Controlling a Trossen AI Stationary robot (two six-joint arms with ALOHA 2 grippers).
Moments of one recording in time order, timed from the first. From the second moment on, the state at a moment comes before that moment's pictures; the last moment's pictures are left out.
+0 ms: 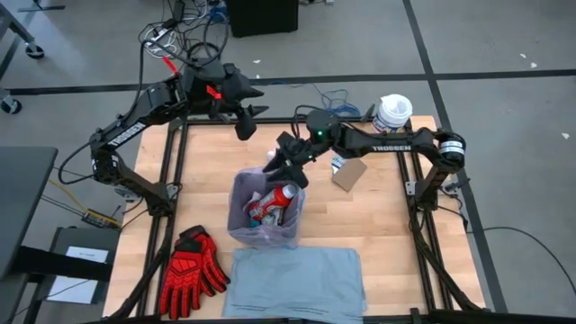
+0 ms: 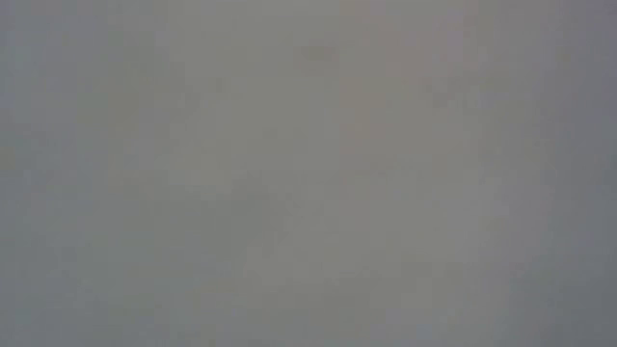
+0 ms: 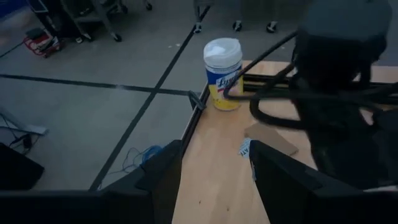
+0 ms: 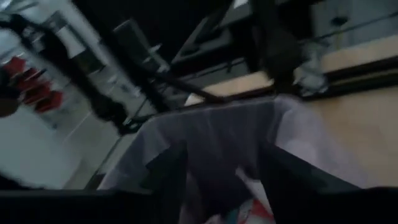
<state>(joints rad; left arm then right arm) 0.38 1.45 1.88 -0.87 -0.07 0.17 -0.21 1.72 1.36 0.28 -0.62 0.40</state>
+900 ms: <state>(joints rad) 0.73 1.19 0.79 -0.06 0.09 -0.21 -0.27 1.38 1.36 -0.27 -0.35 0.17</state>
